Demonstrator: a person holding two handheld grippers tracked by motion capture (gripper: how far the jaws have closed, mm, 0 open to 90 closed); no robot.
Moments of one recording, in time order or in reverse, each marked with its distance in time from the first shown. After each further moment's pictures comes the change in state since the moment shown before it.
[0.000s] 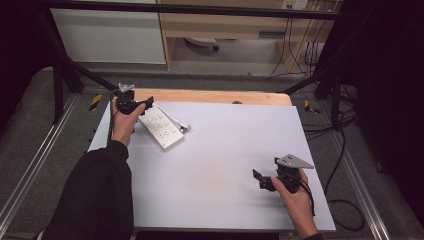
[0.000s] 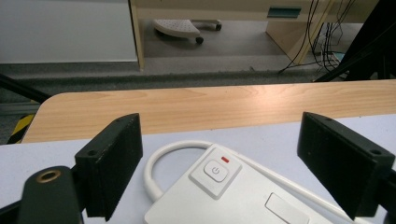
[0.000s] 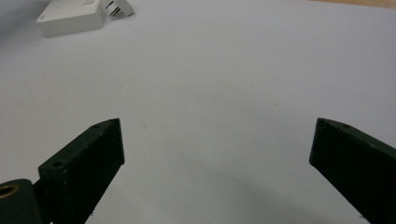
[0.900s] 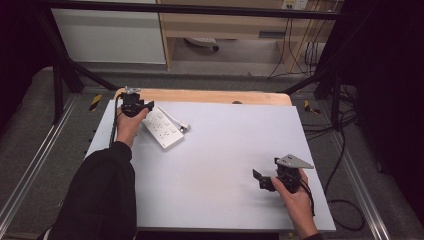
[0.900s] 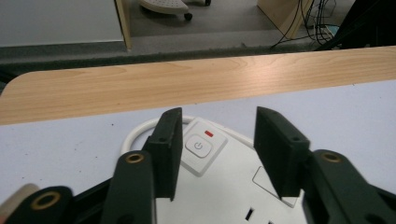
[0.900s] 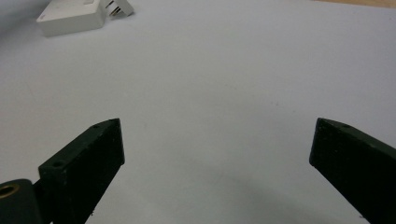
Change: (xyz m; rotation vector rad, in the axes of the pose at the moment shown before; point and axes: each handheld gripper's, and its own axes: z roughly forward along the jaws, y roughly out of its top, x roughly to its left) left arm -0.008 -0.009 0.010 0.094 -0.045 0.031; right arm 0.000 0.000 0.000 0.000 -0.002 0.004
